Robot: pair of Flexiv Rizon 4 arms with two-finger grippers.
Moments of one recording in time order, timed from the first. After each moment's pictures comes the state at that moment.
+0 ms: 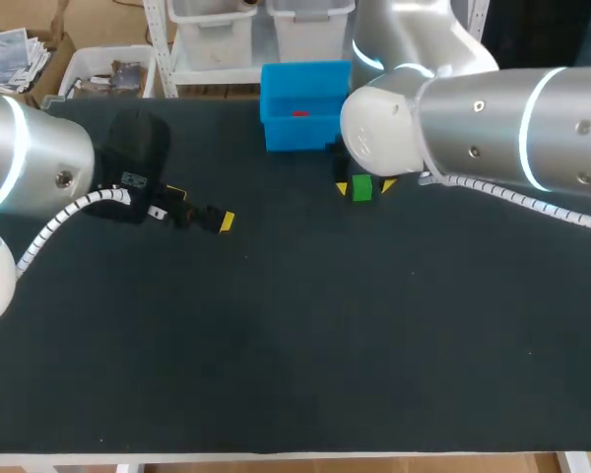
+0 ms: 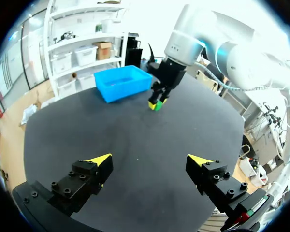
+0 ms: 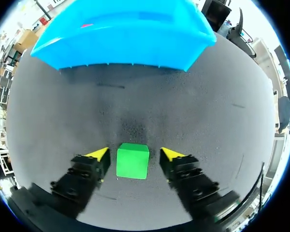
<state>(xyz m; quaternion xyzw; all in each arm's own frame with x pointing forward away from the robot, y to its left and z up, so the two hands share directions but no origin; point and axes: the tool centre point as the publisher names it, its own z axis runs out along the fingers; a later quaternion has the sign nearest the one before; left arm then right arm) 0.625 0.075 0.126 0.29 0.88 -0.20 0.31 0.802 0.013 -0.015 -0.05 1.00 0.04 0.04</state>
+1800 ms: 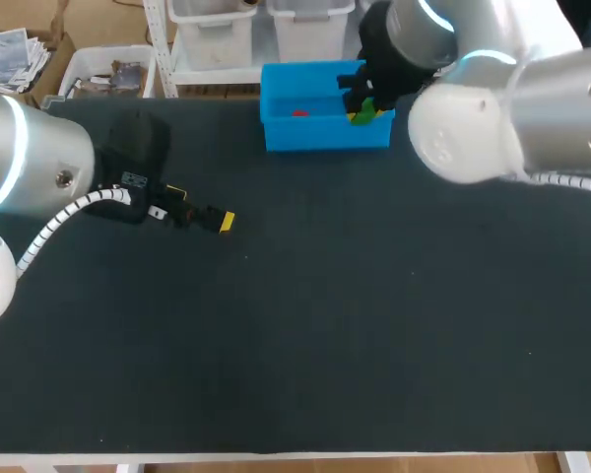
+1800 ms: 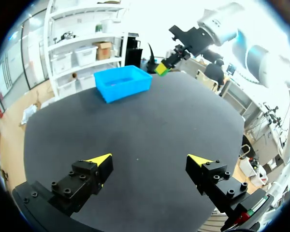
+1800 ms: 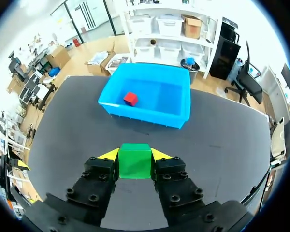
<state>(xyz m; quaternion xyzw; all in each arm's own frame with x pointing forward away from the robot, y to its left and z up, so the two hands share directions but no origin) 0.625 0.074 0.126 0.29 0.88 -0.20 0.31 0.819 0.023 0.121 -0.12 0.96 0.12 0.23</state>
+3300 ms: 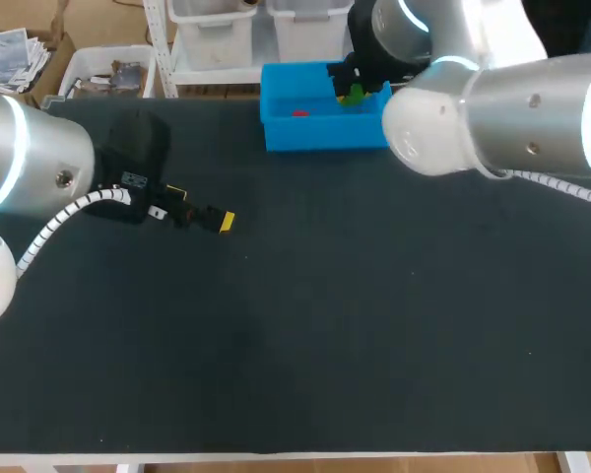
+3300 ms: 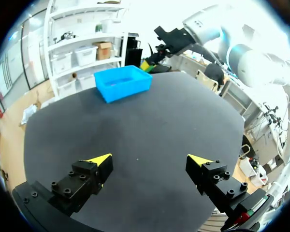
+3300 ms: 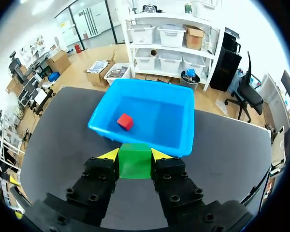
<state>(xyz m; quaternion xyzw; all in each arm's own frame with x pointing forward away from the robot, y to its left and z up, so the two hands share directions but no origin) 0.625 0.074 0.126 0.29 0.88 -0.20 0.31 0.888 0.033 0.107 -0.13 0.95 0.12 0.27</state>
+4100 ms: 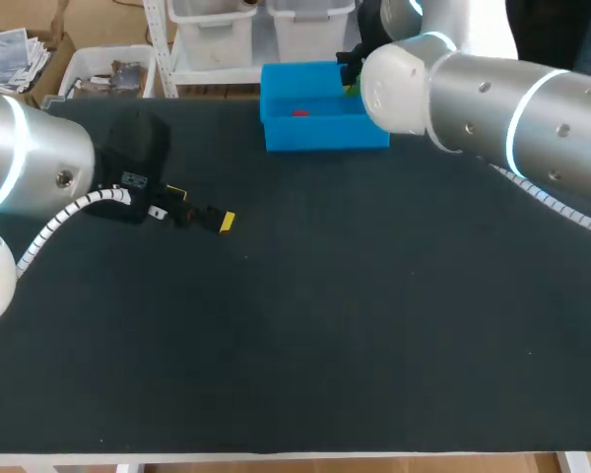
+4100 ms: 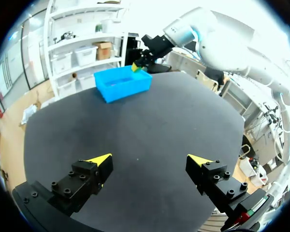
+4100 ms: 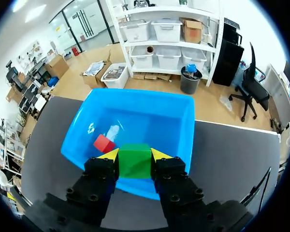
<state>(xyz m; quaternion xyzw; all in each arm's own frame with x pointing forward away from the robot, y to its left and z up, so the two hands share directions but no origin) 0.625 0.074 0.126 0.29 0.88 -0.20 0.31 0.963 0.018 0.067 -0.11 0.95 0.14 0.26</state>
